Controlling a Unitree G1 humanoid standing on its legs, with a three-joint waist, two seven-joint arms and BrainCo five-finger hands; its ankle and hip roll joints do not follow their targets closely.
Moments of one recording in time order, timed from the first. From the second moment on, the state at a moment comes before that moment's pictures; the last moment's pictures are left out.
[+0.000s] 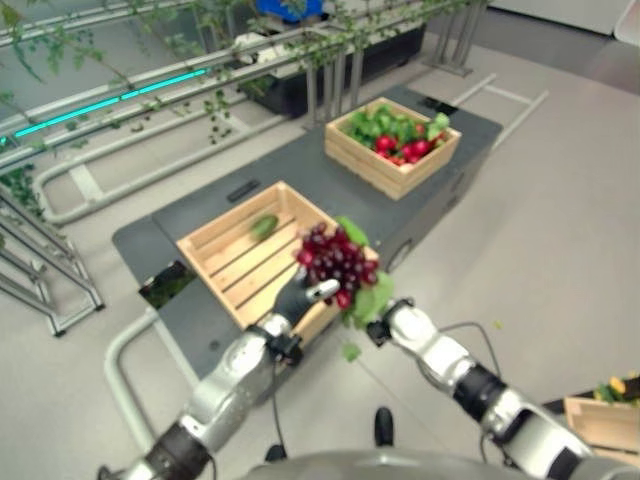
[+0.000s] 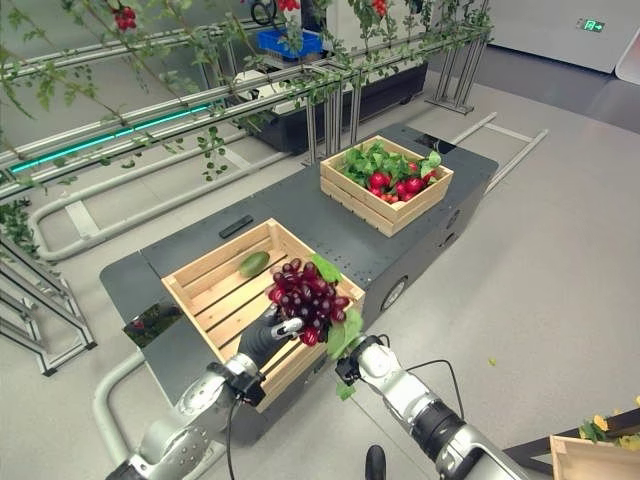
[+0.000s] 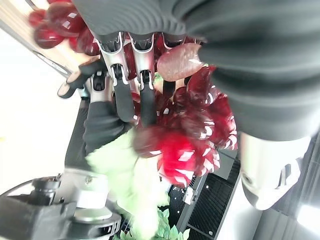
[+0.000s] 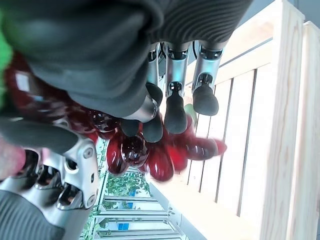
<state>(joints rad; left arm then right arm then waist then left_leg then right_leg) 0.00 0.43 -0.52 -0.11 -0.76 -0.03 0.00 -0.34 -0.29 0.66 0.40 0.15 -0.06 -0.03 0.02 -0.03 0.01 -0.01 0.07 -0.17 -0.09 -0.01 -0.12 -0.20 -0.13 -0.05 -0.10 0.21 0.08</state>
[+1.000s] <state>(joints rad) 0.00 0.41 -0.52 -0.10 -0.75 -0.03 0.01 -0.34 -0.29 0.64 0.40 0.14 -0.06 -0.03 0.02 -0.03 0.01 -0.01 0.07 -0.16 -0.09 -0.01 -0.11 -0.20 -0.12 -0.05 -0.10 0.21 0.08</state>
